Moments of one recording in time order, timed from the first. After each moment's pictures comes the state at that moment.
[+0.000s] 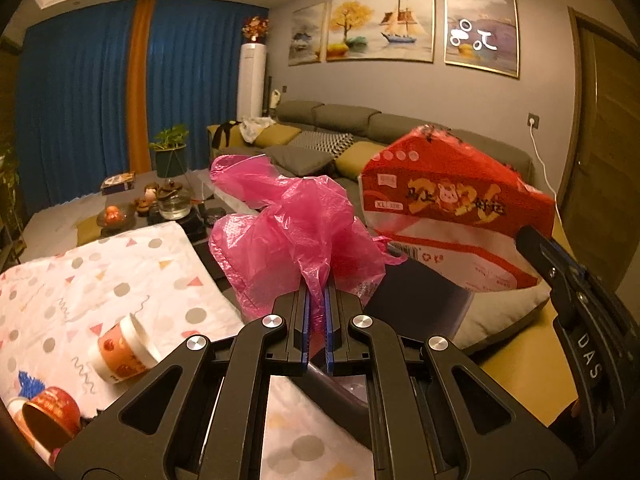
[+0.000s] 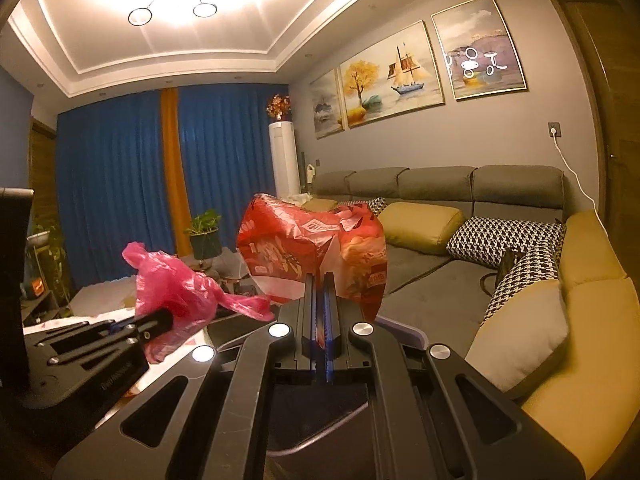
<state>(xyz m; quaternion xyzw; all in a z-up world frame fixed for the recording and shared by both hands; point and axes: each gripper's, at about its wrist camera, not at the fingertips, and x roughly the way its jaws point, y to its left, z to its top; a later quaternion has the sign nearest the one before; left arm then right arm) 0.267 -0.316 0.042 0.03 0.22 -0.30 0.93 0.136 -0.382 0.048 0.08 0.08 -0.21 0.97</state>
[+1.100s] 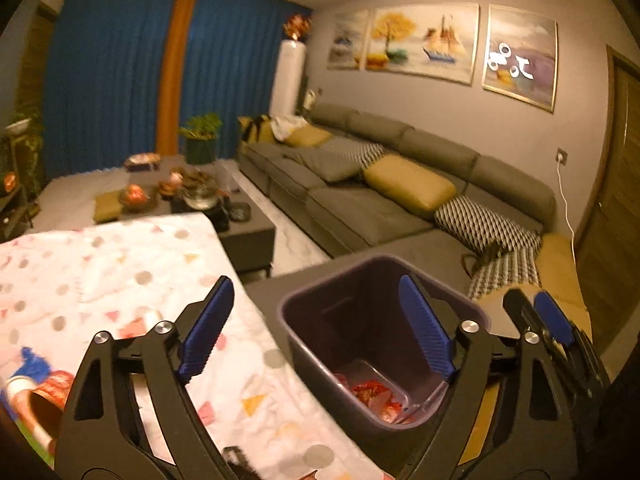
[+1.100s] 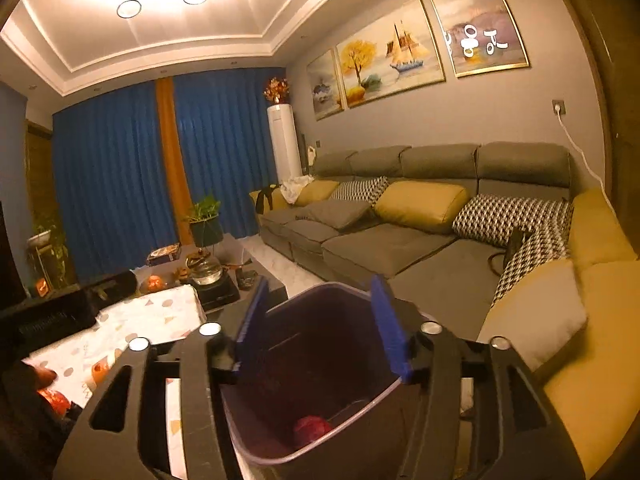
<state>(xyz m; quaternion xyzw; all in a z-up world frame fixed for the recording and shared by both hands) 0.278 -0.276 0.059 -0.03 0.23 -0.25 0.94 0.144 -0.382 0.045 0.10 0.10 -0.20 0.97</state>
